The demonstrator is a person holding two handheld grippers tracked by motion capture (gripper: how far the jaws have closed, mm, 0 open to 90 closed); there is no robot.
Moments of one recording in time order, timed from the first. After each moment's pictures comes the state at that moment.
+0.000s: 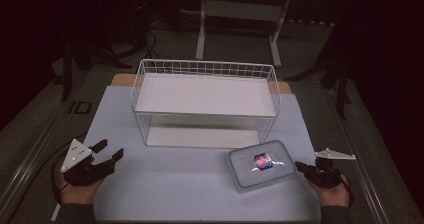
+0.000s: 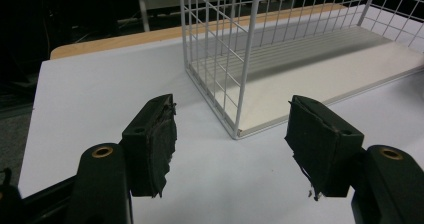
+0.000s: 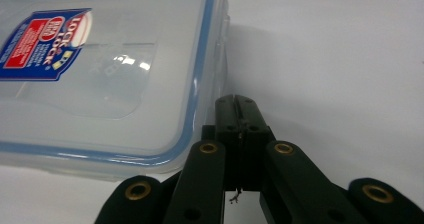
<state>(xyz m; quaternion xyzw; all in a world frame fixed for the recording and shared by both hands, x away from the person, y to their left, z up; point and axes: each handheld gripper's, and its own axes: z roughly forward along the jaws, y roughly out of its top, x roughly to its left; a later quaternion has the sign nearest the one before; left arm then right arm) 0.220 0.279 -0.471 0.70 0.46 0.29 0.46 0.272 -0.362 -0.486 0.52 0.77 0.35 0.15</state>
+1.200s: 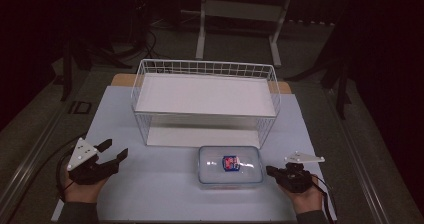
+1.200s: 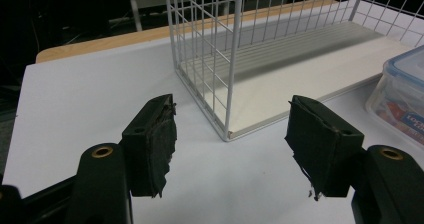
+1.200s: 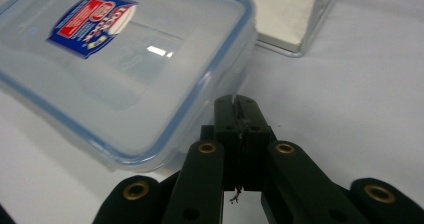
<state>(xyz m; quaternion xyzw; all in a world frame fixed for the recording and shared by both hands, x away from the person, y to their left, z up) 0.224 0.271 -0.471 0.71 0.45 0.29 0.46 0.258 -0.284 -0.482 0.46 0.80 0.37 0.11</state>
